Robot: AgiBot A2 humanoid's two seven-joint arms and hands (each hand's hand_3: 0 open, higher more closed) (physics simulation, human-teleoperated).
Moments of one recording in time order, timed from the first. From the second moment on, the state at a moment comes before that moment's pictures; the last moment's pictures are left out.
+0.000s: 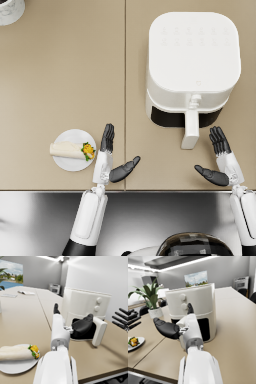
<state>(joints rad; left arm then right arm) 0.19 1.21 0.20 -1.80 1.00 0.10 0.10 0.19 -1.21 0.20 1.80 1.00 0.10 -0.10</state>
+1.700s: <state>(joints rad) 0.11 1.24 -0.17 -1.79 2.47 -0.50 -0.11 0.19 -1.32 0.25 1.61 1.29 0.00 0.00</state>
